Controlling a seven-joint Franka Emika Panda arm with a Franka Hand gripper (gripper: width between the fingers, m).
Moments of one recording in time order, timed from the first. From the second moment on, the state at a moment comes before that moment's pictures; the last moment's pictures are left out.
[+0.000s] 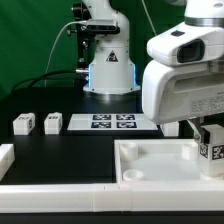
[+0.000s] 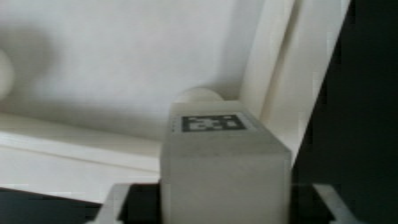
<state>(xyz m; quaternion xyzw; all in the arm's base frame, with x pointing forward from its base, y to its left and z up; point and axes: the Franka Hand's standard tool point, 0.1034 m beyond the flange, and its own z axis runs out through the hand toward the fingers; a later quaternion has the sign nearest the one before) 0.634 0.114 0.083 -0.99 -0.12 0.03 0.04</state>
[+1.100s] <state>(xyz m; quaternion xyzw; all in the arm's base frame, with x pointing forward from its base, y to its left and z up) 0.633 0.120 0.083 -0.88 0.47 0.05 0.02</state>
